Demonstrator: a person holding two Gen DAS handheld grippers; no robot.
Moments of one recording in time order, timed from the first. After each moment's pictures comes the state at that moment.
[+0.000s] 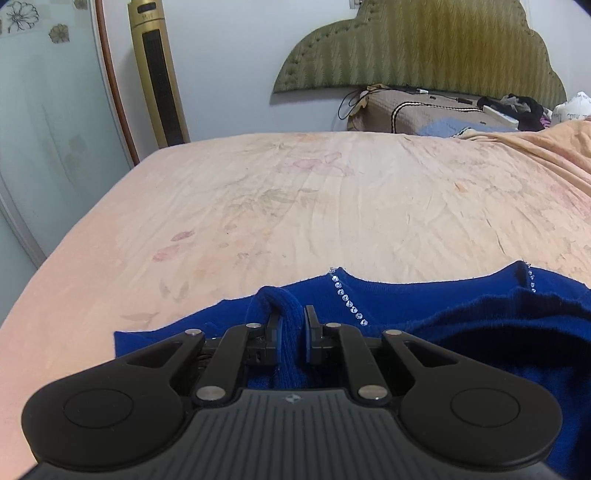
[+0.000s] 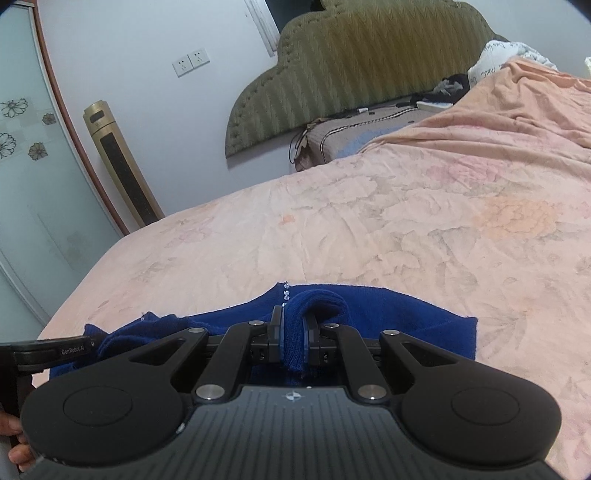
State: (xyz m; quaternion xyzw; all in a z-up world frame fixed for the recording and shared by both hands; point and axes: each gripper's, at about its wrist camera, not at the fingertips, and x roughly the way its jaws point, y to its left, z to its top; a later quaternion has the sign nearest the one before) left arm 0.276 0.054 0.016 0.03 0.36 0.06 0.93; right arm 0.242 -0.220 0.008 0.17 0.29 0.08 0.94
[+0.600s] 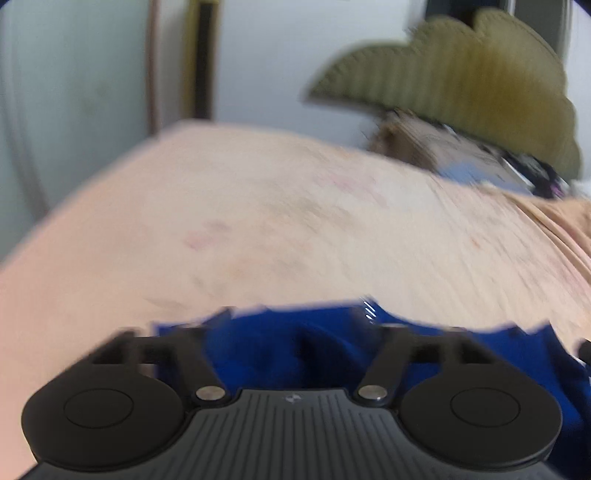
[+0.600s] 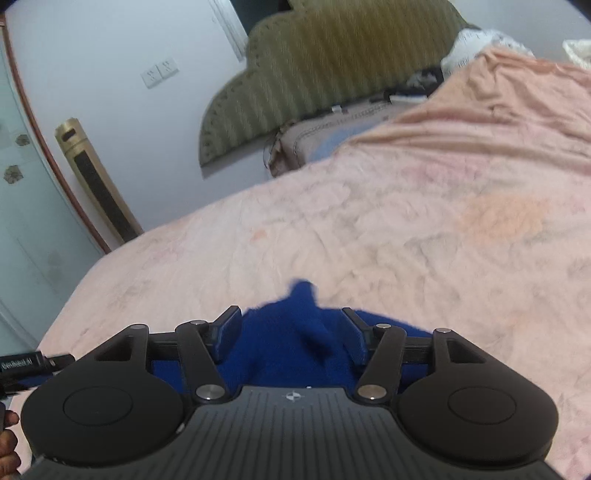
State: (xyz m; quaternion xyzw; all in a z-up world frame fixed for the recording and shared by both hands) left arm 0.264 0.110 0.041 -0.08 0.34 0.09 0.93; right arm 0.257 -0.235 0.011 0.19 0.28 0.05 0.94
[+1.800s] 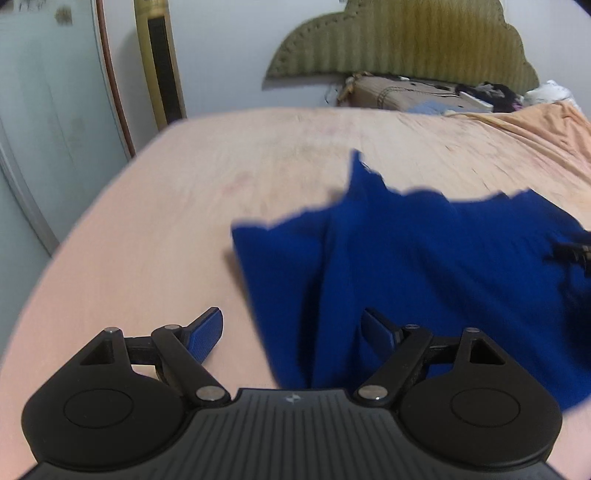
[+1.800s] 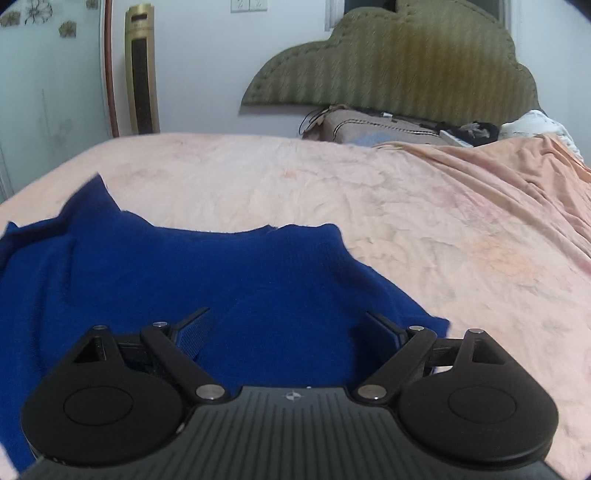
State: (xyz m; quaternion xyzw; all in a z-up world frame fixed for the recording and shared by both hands) left arm 0.160 0.136 0.021 0.01 0.39 0.00 0.92; right arm 0.215 -0.192 -0.004 -0.03 0.32 0.08 0.94
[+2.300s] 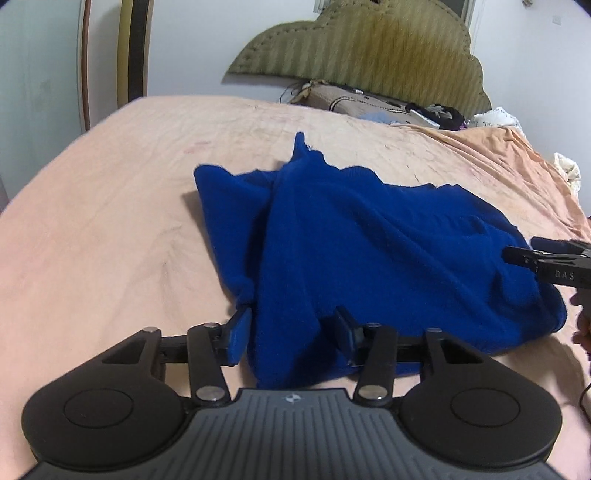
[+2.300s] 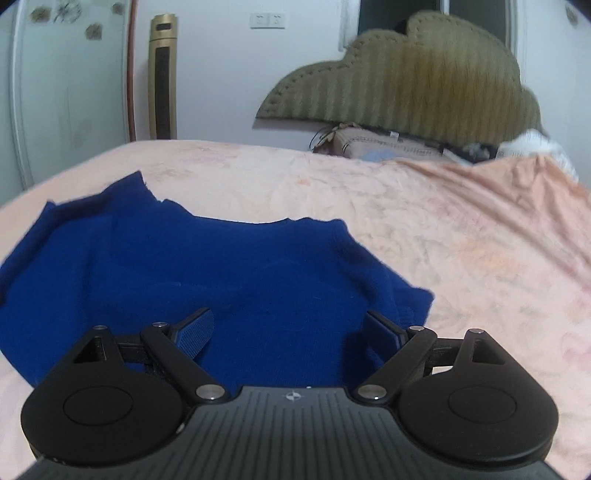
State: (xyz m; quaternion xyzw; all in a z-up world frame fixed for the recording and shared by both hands) left arm 0.103 0.145 0.010 -0.05 0.37 -0.08 0.92; right arm 0.154 -0.187 0.003 -0.07 0.29 0.09 0.95
